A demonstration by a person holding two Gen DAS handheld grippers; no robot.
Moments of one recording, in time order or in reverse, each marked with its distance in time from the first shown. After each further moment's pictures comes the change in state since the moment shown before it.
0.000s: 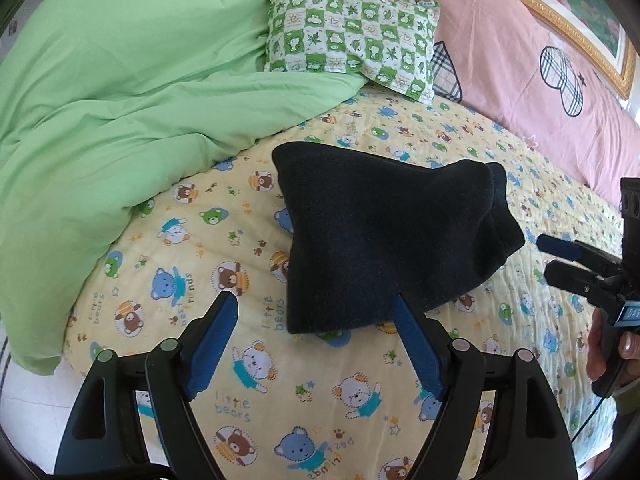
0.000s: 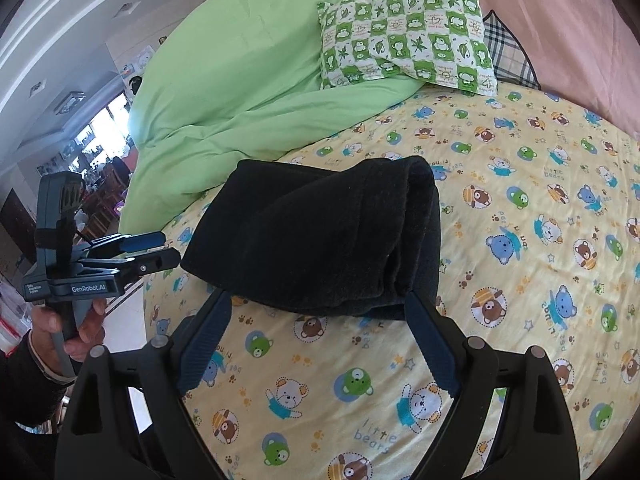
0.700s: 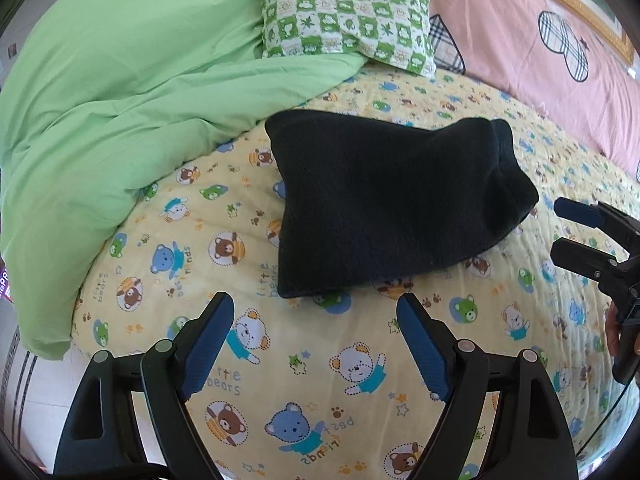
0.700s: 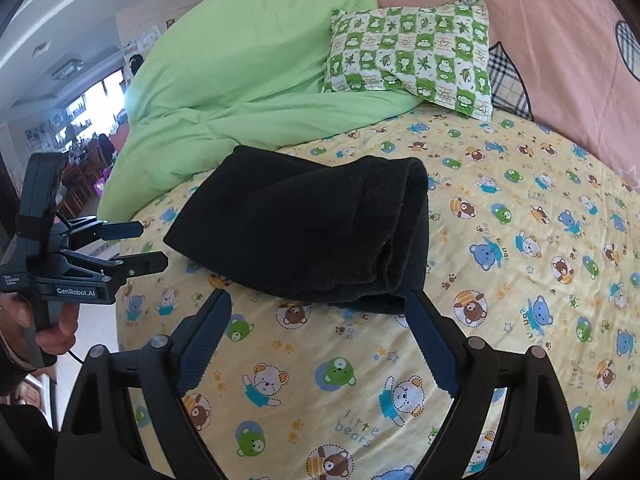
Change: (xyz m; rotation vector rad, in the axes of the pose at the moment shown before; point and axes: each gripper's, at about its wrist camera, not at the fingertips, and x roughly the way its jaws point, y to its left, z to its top) left arm 0.009 -0.020 -0.023 0.065 0.028 0.080; right arm 0.002 0.018 -0.016 -0.130 -0.029 -0.110
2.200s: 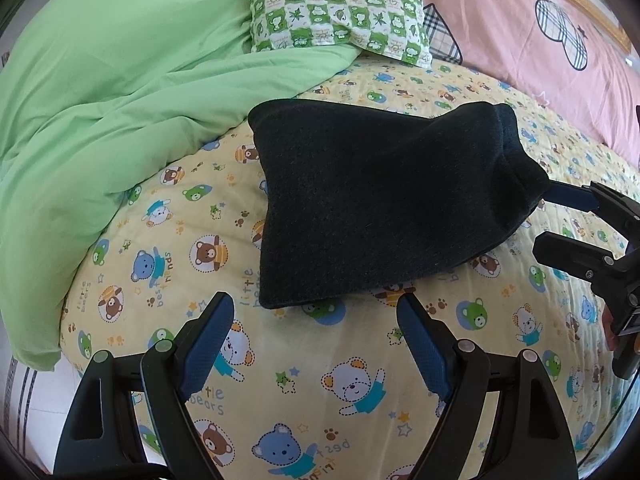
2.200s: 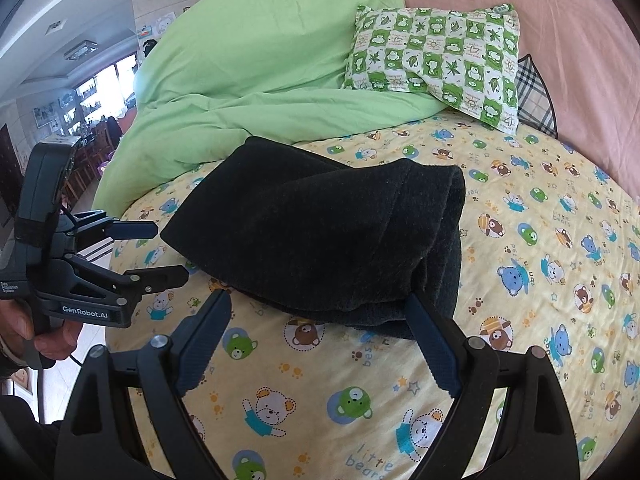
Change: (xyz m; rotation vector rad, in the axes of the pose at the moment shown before) left arm 0.023 -0.006 0.005 0.036 0.003 -0.008; right arm 0.027 0.014 0.004 -0.071 -0.006 0.006
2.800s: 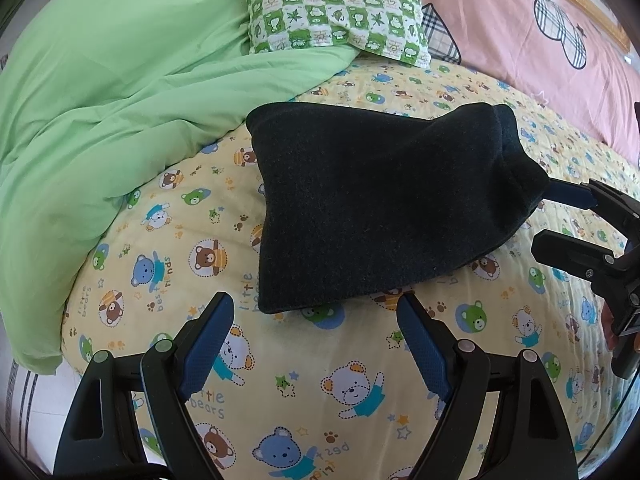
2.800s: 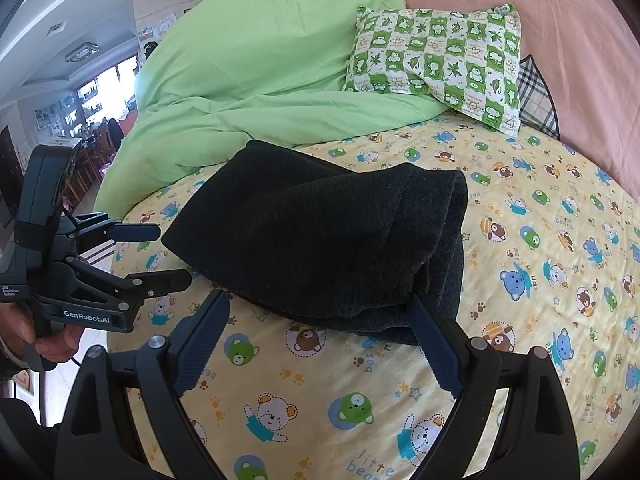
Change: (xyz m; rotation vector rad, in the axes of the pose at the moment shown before) left arm 0.001 -0.002 0.002 0.005 -0.002 0.005; right arm 0.001 0.000 0.002 0.003 -0.008 0.006
